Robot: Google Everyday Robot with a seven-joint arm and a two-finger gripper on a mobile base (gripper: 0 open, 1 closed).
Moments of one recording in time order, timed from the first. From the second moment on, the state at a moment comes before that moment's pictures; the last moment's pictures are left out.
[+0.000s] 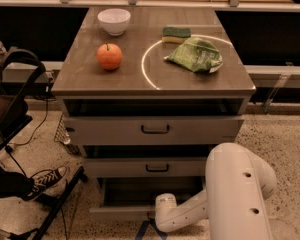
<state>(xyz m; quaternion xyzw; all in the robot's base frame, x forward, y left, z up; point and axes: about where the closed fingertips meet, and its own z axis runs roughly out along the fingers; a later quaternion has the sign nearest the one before) 0.455 -0.074 0.147 -0.70 0.71 -0.05 0.05</state>
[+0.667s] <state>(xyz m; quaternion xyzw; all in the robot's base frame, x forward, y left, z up) 0.452 -0.074 0.161 -0.70 0.71 -0.06 0.05</state>
